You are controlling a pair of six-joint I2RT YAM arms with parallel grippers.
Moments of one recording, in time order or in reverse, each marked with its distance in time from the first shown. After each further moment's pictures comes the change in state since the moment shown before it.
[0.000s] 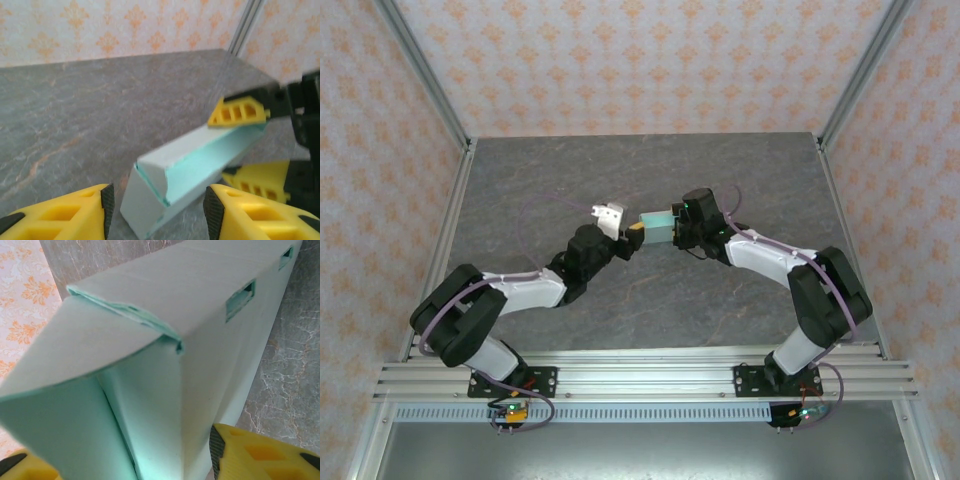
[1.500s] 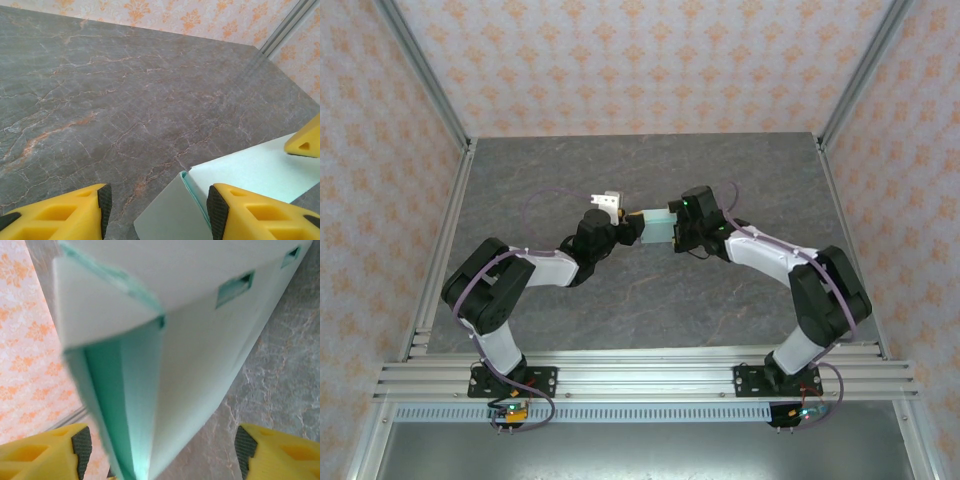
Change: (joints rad) left arm 0.079 0.228 0.127 -0.010 0.038 -0.182; right arm -0.003 -0.008 0.049 -0.109 -0.060 -0.086
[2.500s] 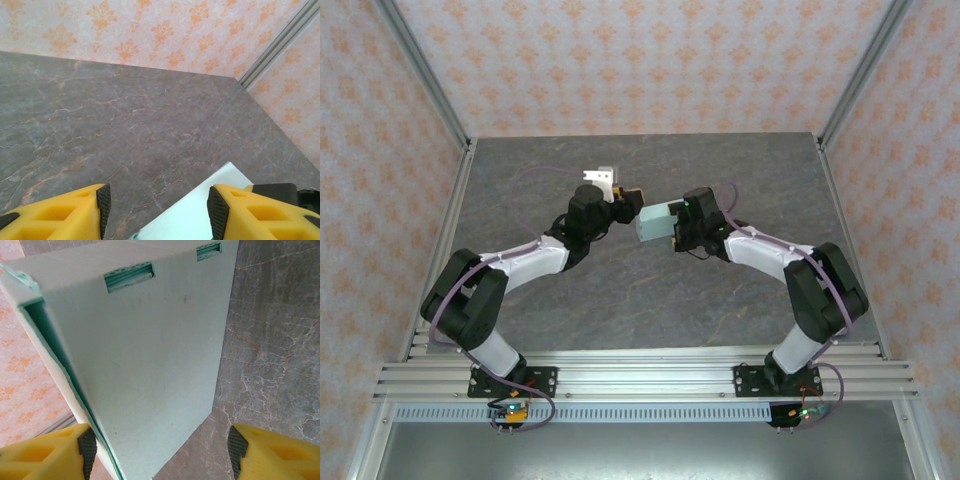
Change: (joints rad) left arm 0.044 -0.130 0.154 -0.232 0.060 -0.035; right arm -0.014 0.042 -0.023 0.060 -0.027 -0.009
